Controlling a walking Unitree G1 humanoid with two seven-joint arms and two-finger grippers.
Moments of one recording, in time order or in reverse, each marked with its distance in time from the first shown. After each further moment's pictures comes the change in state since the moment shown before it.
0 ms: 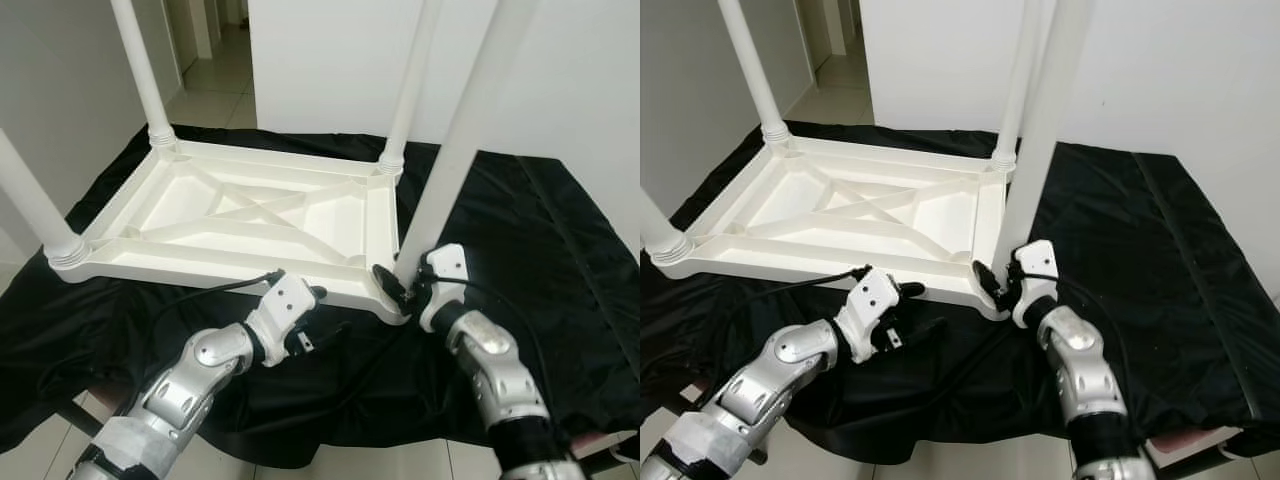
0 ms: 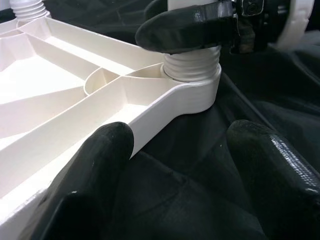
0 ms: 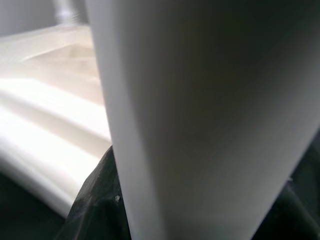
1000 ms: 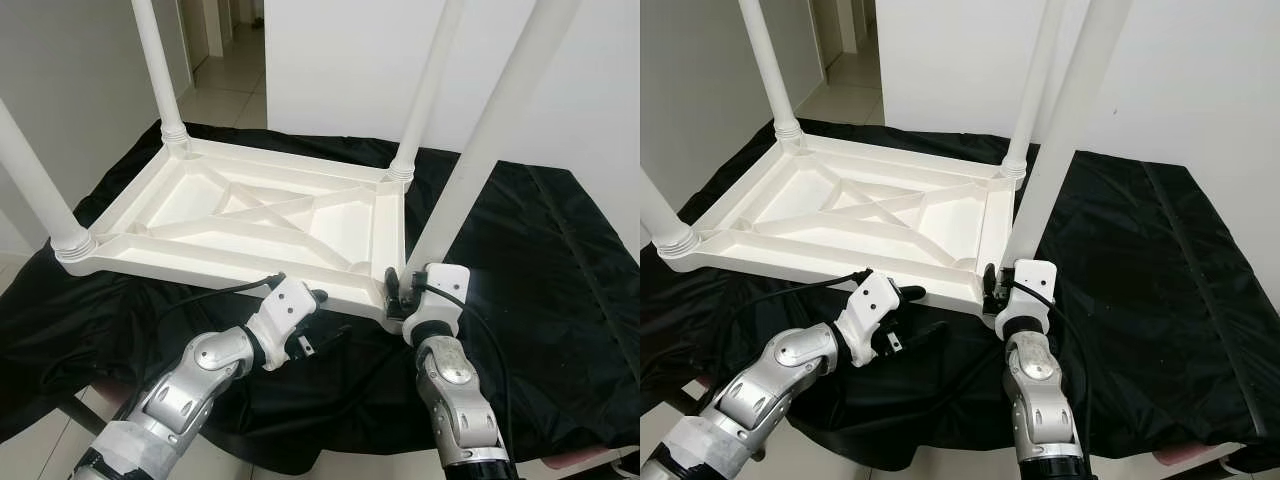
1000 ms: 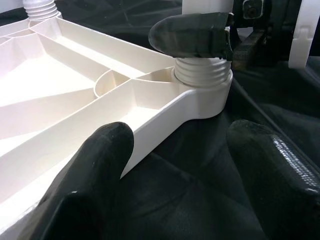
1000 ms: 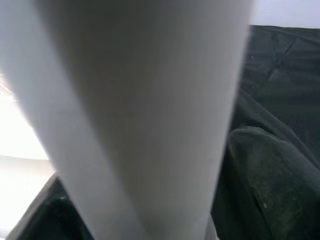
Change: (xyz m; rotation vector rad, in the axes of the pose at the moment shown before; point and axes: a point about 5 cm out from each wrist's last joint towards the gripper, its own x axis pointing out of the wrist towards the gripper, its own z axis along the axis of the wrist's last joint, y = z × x) left arm 0.000 -0.001 0.002 -0.003 -0.001 -0.004; right arm -0.013 0.016 -0.002 0.105 0.014 -0.428
